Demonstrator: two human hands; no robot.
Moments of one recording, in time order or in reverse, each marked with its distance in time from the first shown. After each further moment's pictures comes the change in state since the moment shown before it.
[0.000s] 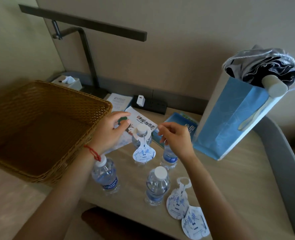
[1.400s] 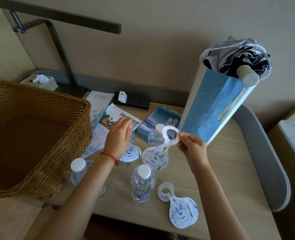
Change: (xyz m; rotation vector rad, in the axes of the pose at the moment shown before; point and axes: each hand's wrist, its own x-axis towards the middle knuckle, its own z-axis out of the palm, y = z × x) left_hand 0.001 -0.009 0.088 0.238 -0.040 0.161; right_hand -0.027 0.062 -0.070 0.523 0.268 0.312
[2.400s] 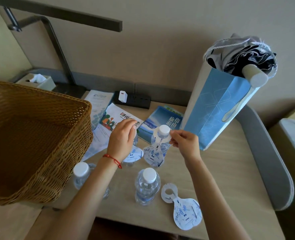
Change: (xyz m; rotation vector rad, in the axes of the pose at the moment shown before) left_hand 0.003 -0.001 -0.001 -0.018 0.044 0.018; right_hand 0.017 0.007 0.032 -0.361 0.059 -0.089
